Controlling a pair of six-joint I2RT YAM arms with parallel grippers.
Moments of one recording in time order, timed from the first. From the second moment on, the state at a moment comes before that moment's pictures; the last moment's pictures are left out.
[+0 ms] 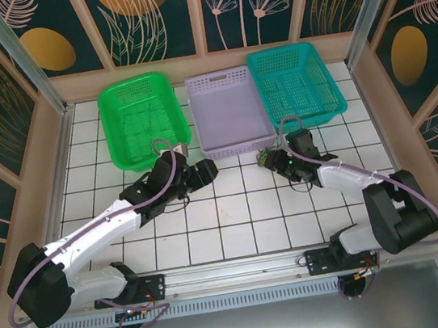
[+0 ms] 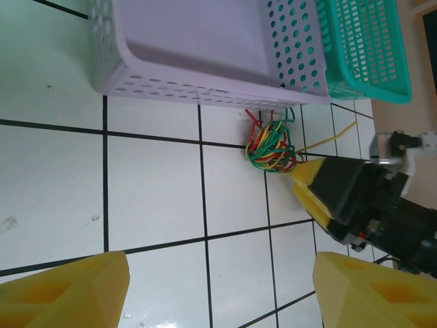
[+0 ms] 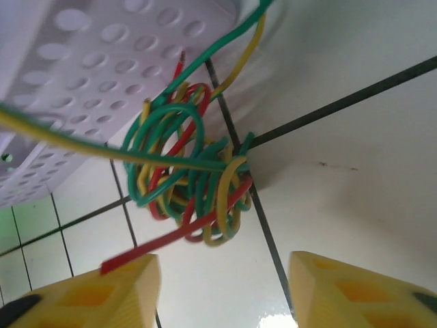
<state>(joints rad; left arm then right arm) -0.78 1.23 0.80 -0.20 0.02 -0.98 0.35 1.38 0.59 -0.11 -0.18 0.84</state>
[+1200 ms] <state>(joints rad) -0.87 1.50 0.90 -0.15 0.25 -0.90 0.62 1.21 0.65 -0.35 -0.18 0.67</state>
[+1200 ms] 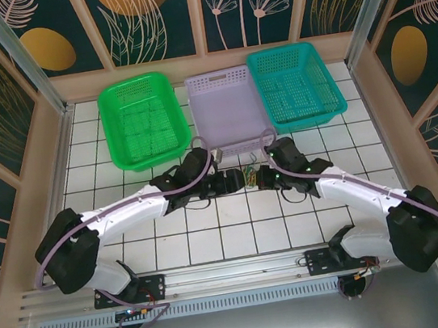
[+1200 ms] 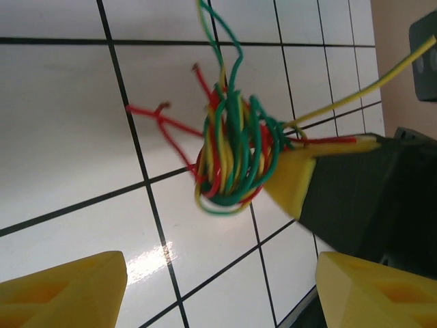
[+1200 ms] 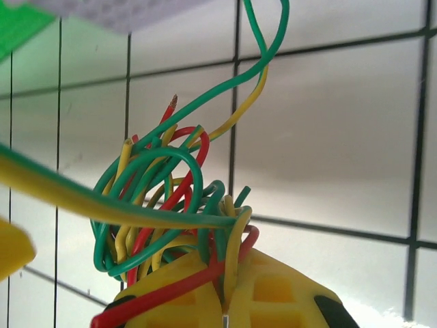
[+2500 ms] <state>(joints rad) -0.86 1.37 0.67 0.27 0.21 -1.03 0.37 1.24 0.54 -0.08 -0.85 1.00</state>
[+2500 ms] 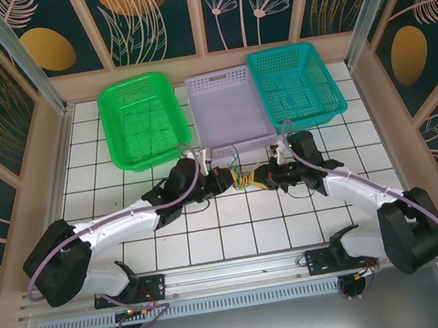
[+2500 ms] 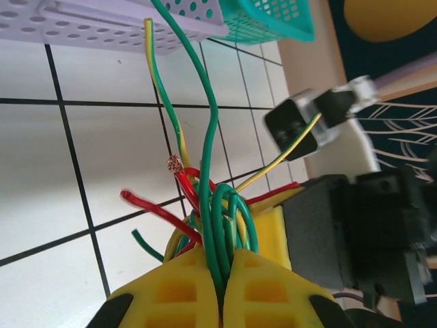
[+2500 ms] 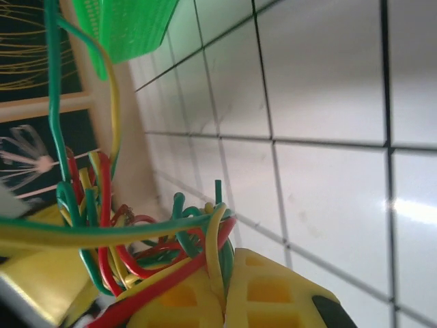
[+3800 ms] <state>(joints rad) -0.82 1.38 0.67 0.38 0.26 -1.07 0.48 1.20 0.74 -0.18 -0.50 1.37</state>
